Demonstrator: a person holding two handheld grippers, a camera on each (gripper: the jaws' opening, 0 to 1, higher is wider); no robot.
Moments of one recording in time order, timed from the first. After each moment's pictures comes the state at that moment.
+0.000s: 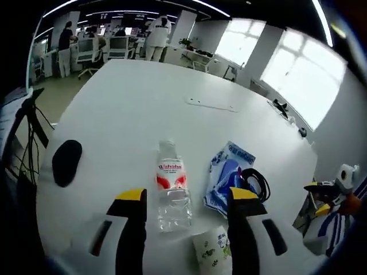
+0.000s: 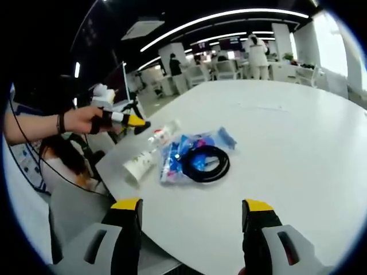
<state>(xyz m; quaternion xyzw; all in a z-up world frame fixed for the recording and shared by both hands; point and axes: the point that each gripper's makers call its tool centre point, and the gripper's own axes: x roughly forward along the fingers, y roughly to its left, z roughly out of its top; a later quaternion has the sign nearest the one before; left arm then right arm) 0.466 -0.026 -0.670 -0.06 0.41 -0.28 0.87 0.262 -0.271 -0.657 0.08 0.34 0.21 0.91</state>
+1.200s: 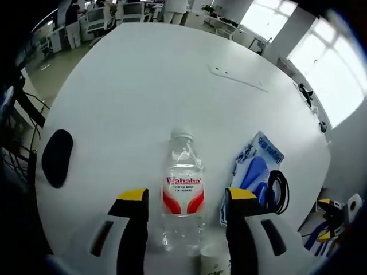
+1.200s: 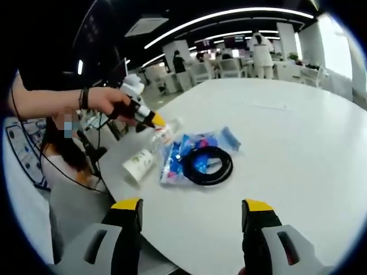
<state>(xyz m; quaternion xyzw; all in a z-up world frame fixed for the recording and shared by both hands) 0.492 -0.043 -0.715 -0.03 0.54 -0.22 0.81 0.275 -0.266 -0.664 0.07 0.35 0.22 0.91</state>
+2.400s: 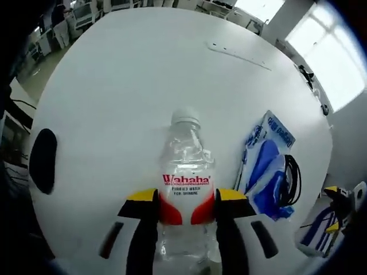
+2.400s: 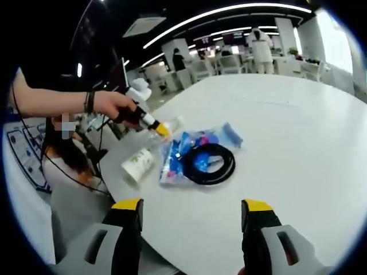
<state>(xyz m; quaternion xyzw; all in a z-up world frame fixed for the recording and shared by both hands) 0.495 -0.044 -0.752 0.01 0.58 -0.23 0.78 0.280 -0.262 -0.673 0.08 0.36 0.23 0.90</state>
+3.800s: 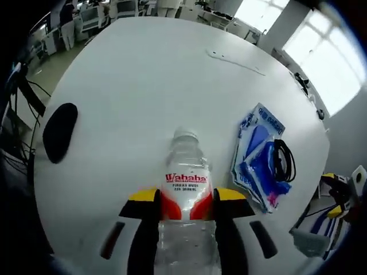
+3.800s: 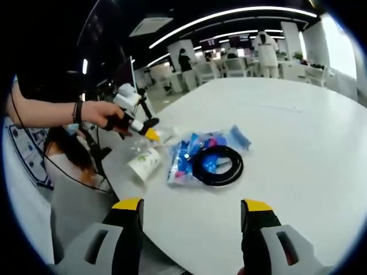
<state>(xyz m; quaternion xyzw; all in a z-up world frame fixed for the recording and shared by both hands) 0.445 -0.012 -0.731 -0.01 0.55 -0.23 0.80 0.272 -0.249 -0.665 0.07 0.34 0.24 0.90</state>
